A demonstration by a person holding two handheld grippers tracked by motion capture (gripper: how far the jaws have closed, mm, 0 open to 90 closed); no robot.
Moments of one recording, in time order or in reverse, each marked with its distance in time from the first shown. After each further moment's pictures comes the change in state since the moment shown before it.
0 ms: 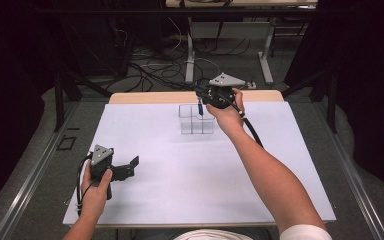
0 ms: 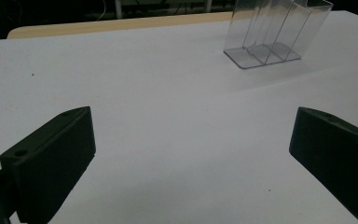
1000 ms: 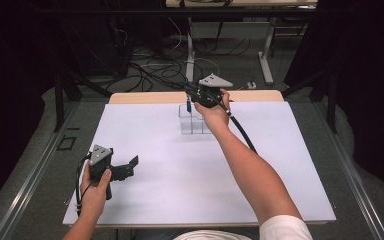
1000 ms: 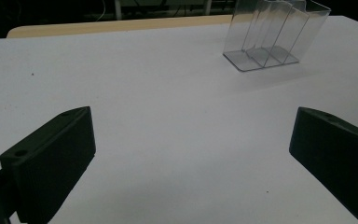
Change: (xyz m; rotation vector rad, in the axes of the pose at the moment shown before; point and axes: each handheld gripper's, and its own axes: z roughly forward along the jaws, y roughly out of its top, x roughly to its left) left arm 0.001 0.000 -0.001 -0.008 -0.006 -0.015; right arm 0.011 -0.013 0.040 -0.047 0.007 0.052
